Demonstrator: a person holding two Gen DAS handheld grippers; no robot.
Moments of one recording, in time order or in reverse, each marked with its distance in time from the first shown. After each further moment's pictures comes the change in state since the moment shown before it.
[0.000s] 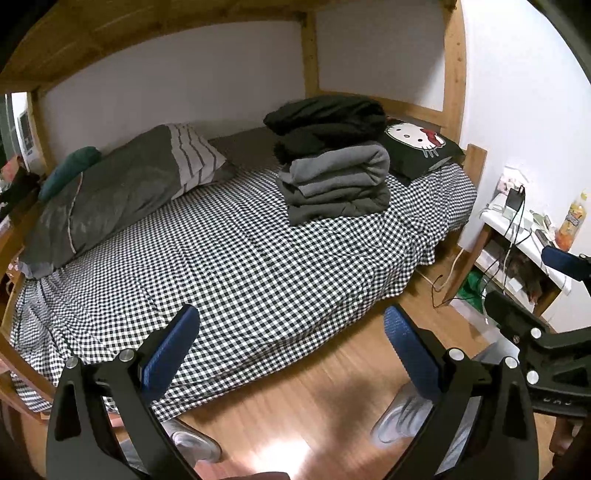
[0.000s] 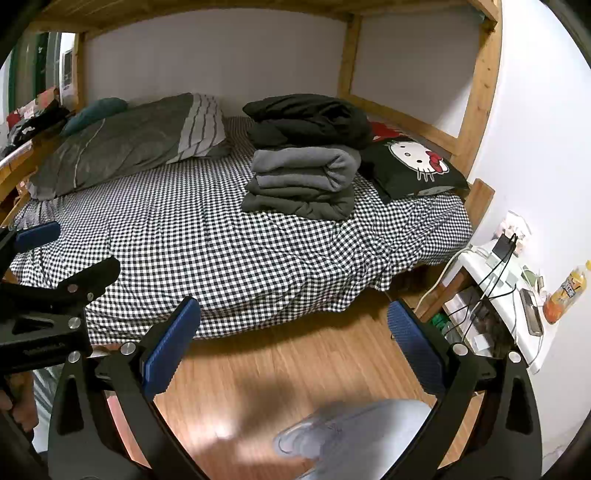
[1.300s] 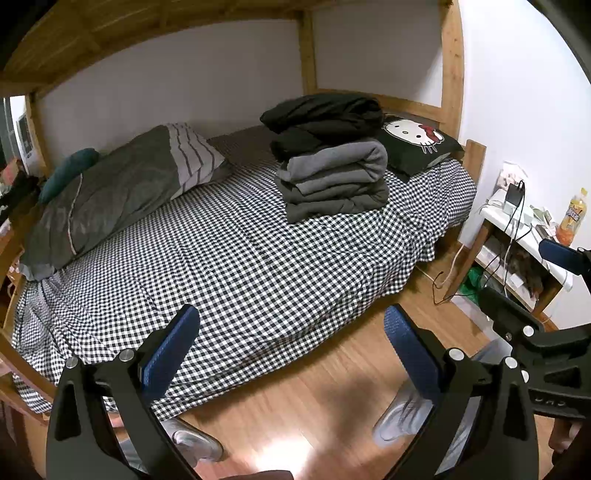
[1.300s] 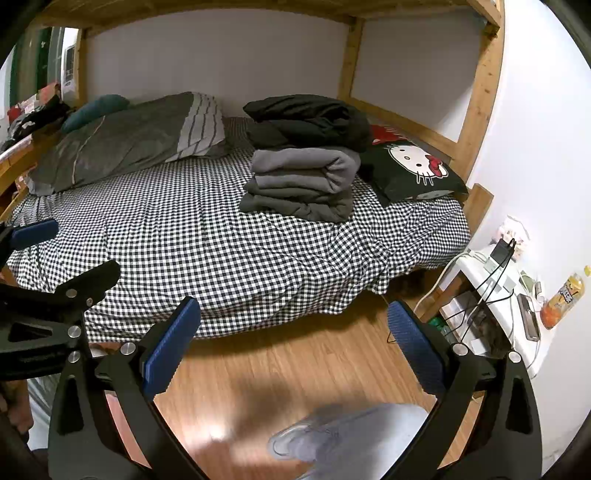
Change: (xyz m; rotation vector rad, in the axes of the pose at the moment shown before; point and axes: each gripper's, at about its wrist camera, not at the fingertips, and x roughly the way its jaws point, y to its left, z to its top) left arm 0.001 -0.006 -0.001 0.009 0.008 0.008; right arm 0.000 0.002 -0.001 -0.017 -0.004 -0.007
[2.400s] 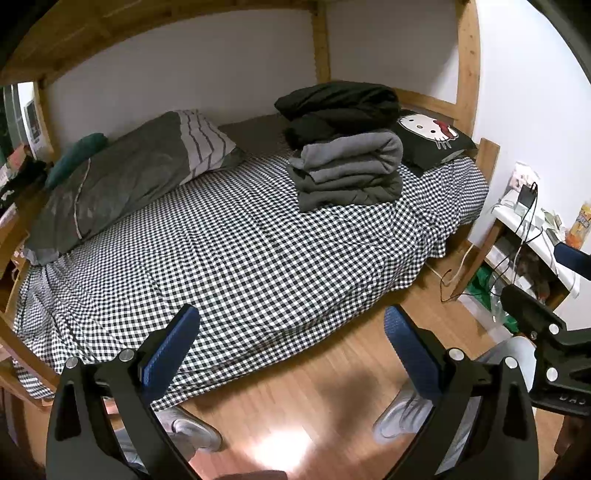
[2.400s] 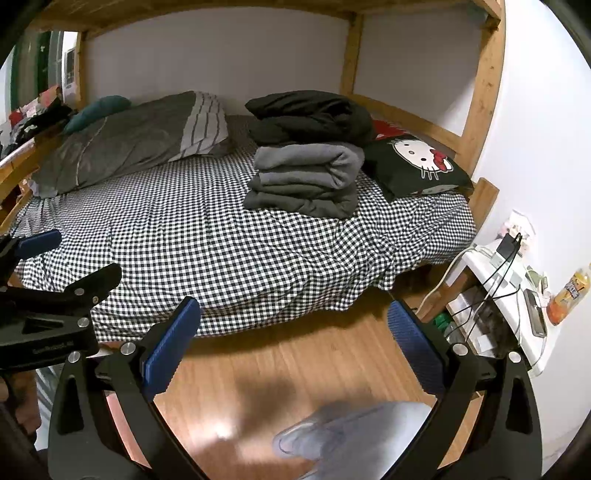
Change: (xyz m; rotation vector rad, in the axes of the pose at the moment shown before) left arm 0.009 0.009 -0.003 -0.040 0.039 0.030; right arm 0.004 -0.004 -0.001 0.014 0.013 0.027
